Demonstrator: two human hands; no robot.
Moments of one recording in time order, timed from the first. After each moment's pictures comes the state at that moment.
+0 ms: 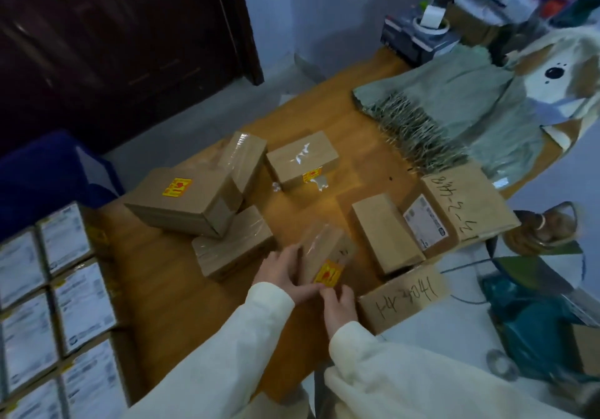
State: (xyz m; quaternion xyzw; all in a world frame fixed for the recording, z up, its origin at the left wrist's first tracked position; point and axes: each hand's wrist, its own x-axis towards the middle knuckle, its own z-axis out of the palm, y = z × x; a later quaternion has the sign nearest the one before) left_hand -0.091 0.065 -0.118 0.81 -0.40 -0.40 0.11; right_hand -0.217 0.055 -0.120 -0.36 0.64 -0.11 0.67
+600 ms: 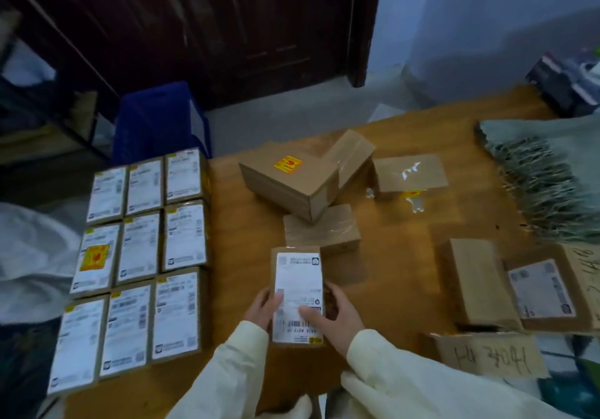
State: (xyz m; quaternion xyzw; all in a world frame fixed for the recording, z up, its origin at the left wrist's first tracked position) left_hand -0.034 0.205 -0.132 0.72 0.15 -0.49 0.47; right_hand -0.147 0.094 -0.121 -0.59 0.42 0.12 0.68
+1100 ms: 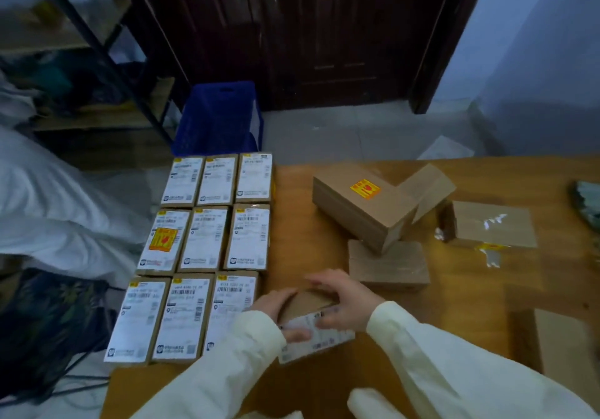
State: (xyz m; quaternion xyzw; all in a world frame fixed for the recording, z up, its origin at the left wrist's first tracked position) left_hand 0.039 0.264 -0.105 0.87 -0.18 -0.43 0.16; right_hand -0.025 0.085 -0.091 -0.88 0.04 0.25 0.41
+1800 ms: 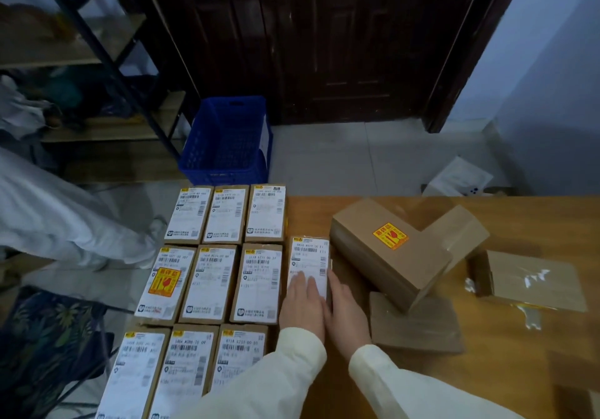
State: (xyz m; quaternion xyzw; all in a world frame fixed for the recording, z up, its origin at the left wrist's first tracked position) left_hand 0.096 0.176 -0.122 0.96 -0.19 -0.22 0.04; right_hand 0.053 0.108 -0.147 -0.87 0.27 0.08 0.41
